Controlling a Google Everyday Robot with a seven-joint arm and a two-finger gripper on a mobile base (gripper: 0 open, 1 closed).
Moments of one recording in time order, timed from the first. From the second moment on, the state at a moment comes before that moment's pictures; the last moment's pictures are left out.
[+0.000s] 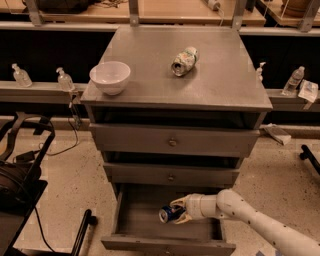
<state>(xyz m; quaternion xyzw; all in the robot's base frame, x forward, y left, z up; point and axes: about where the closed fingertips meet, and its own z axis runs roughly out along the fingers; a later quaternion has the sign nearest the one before) 0.548 -0.076 0.337 -0.75 0.49 0.10 0.44</state>
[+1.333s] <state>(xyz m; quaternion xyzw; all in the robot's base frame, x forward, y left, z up) 0.567 -0.114 0.549 -0.66 0.43 0.09 0.61</state>
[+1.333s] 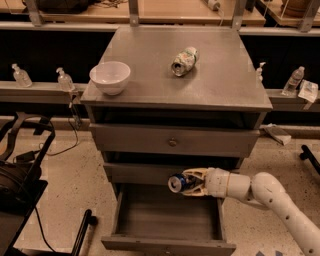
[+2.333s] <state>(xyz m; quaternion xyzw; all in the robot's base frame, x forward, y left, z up) 0.580 -0.145 0.644 -0.63 0.38 0.09 0.68</state>
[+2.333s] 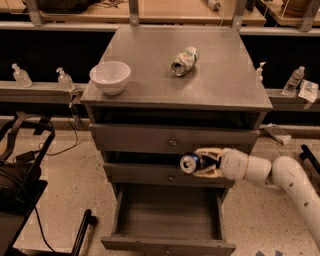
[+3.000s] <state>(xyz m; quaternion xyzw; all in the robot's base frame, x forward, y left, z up) 0.588 -0.169 0.749 -0.61 0.33 0.06 0.72</state>
